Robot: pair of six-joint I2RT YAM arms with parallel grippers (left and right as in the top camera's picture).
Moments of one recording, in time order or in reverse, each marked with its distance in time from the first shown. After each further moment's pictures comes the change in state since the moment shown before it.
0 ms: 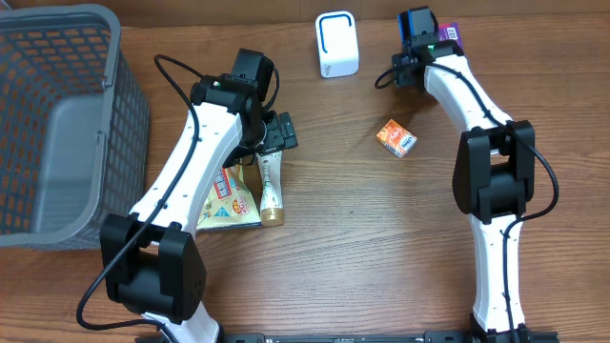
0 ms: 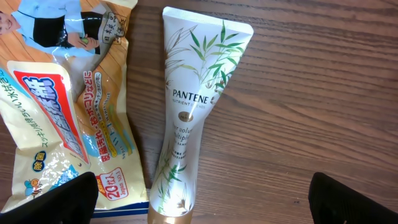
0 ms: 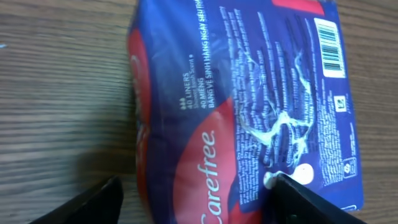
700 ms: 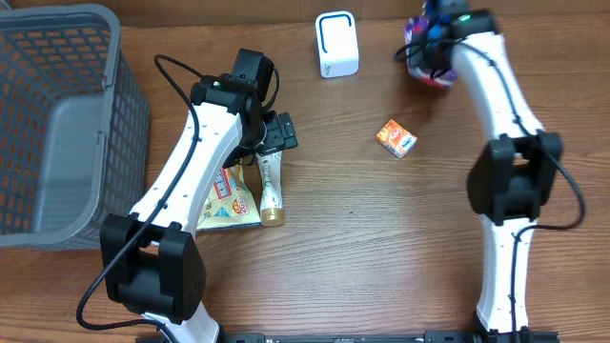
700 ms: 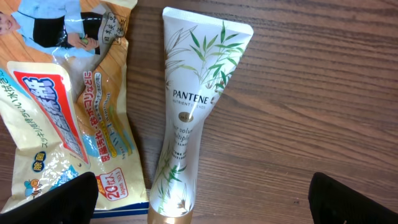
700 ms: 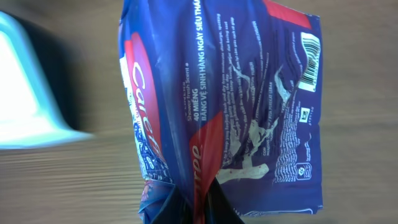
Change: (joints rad) left arm 0.000 0.000 0.000 0.001 0.000 0.000; right arm -0.089 -0.062 0.278 -0.343 -0.423 0.224
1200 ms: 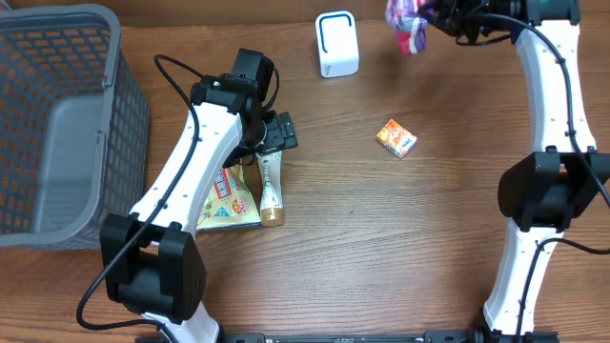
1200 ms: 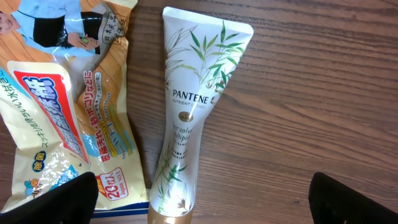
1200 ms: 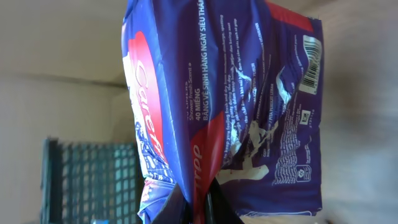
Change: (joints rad) left arm 0.000 0.000 0.000 -0.001 0.000 0.000; right arm -0.154 -0.083 0.072 0.002 -0.683 0.259
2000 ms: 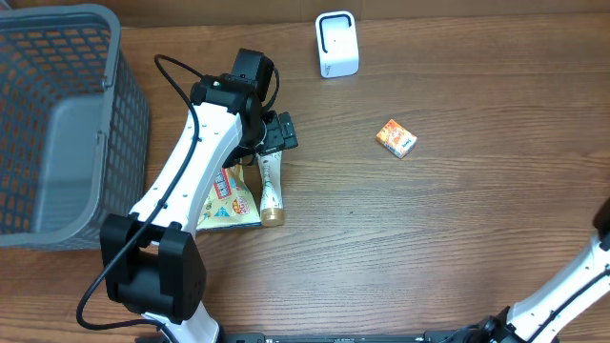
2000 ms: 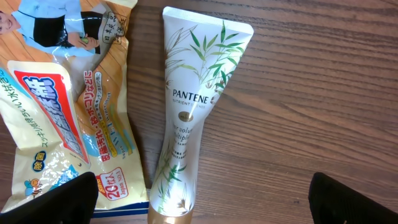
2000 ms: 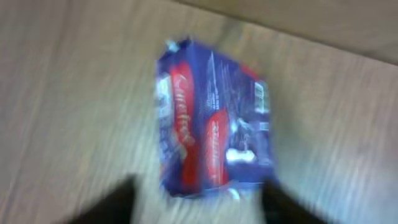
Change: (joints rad) left arm 0.000 0.000 0.000 0.000 0.000 0.000; right arm -0.633 0.000 -0.002 -0.287 0.982 0.045
